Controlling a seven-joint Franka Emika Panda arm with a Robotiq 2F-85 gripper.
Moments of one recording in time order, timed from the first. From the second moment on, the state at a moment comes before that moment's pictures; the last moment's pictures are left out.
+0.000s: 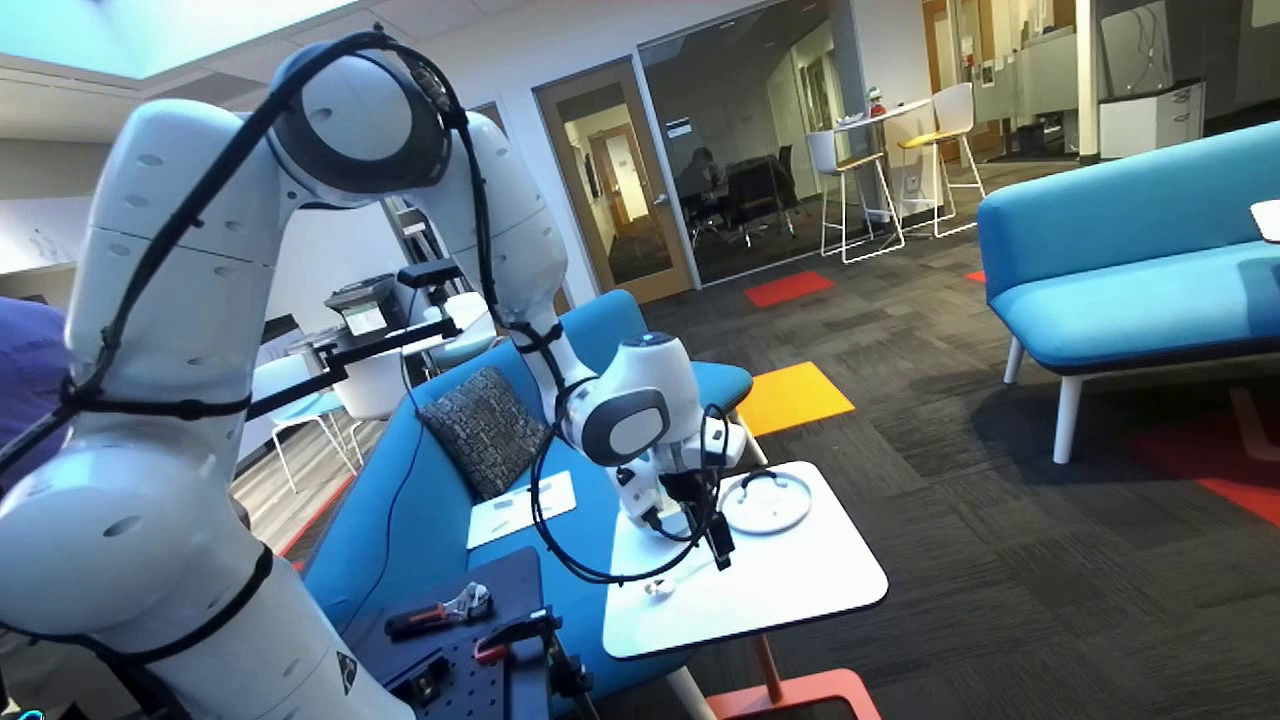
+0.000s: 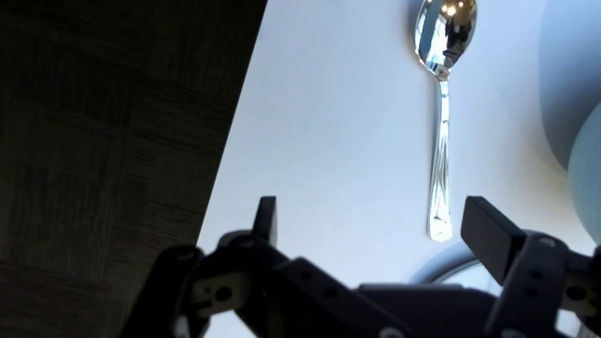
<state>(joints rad) 0.33 0.62 0.04 -2.37 0.08 3.00 0.20</state>
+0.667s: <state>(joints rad) 0.32 0.76 0.07 -2.26 0.08 3.00 0.18</state>
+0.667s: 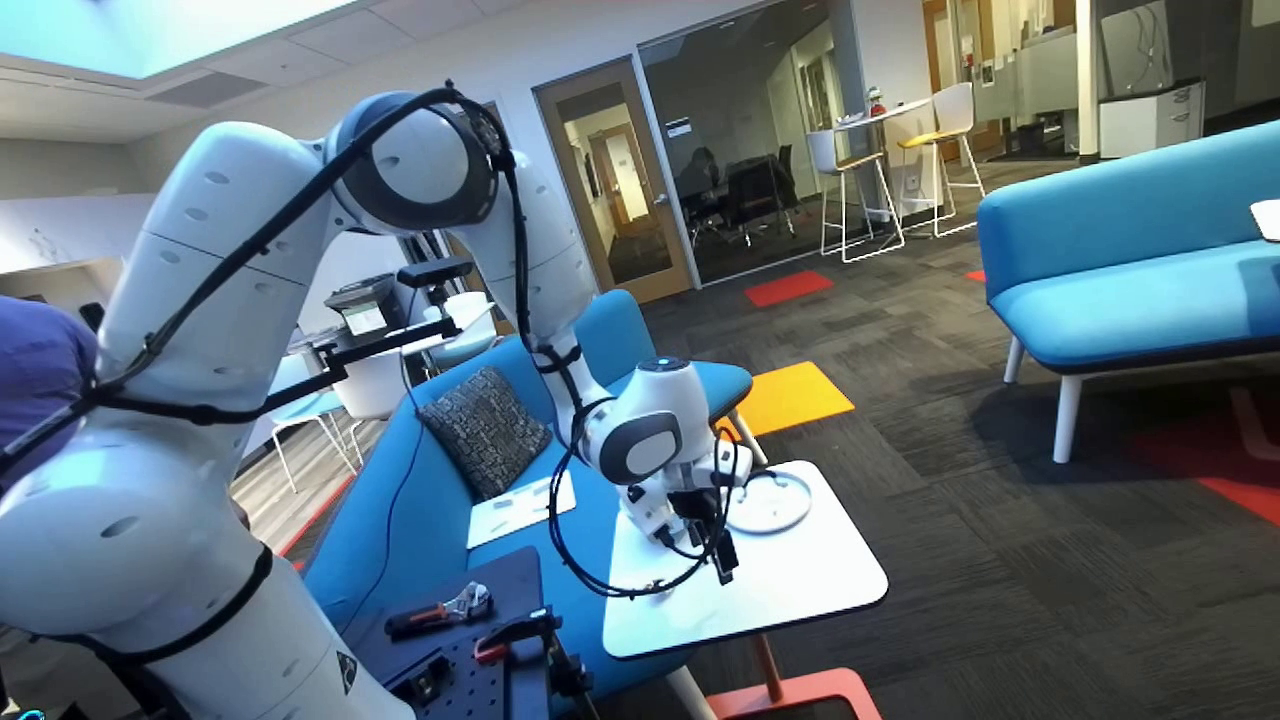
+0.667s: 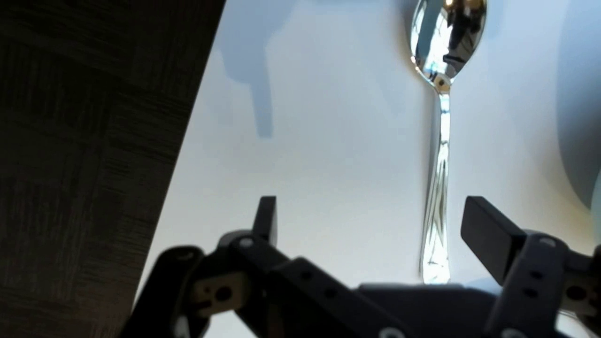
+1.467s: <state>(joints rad) 0.36 0.82 0.09 -2.22 0.07 3.01 0.18</state>
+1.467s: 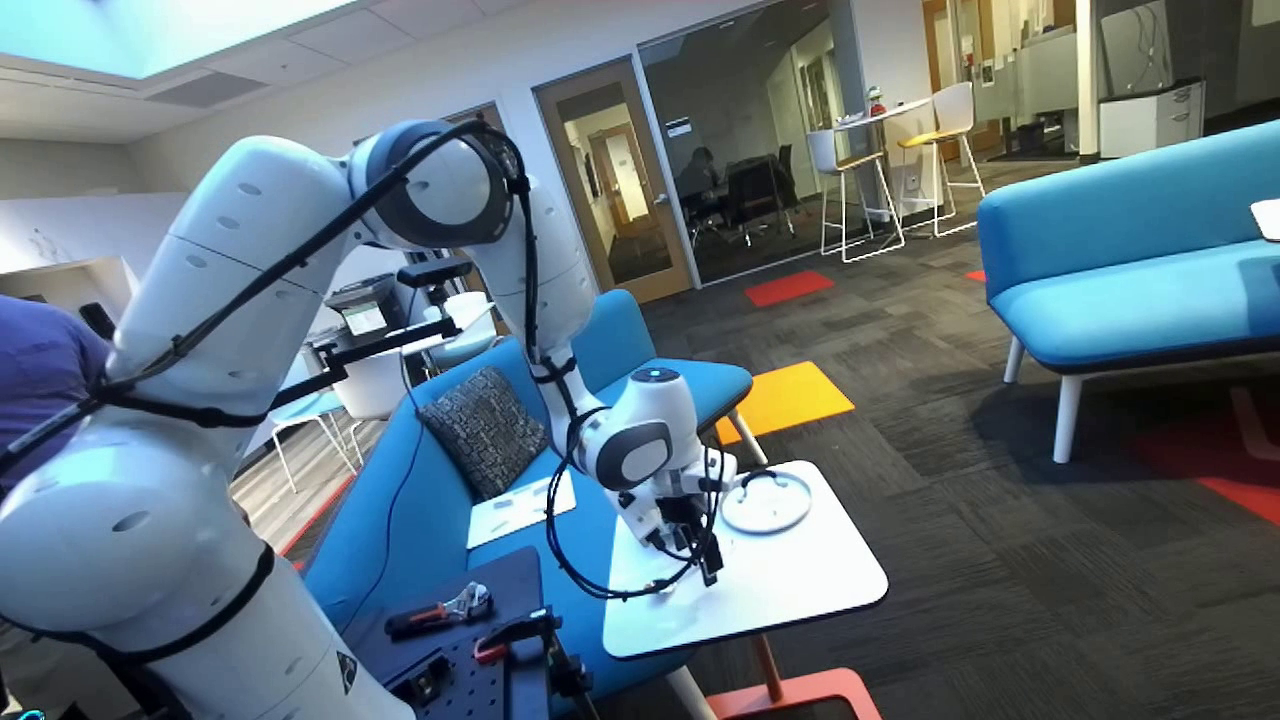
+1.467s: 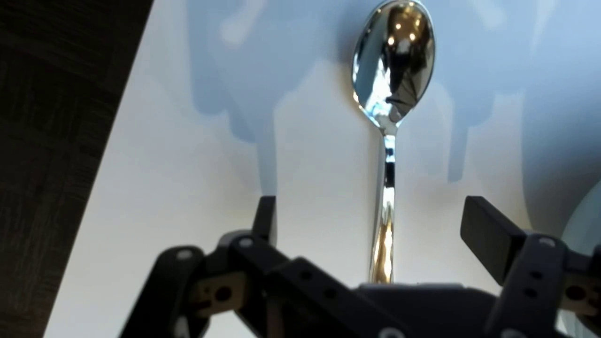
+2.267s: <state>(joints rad) 0.40 0.84 0.07 -2.20 0.07 3.02 0.18</state>
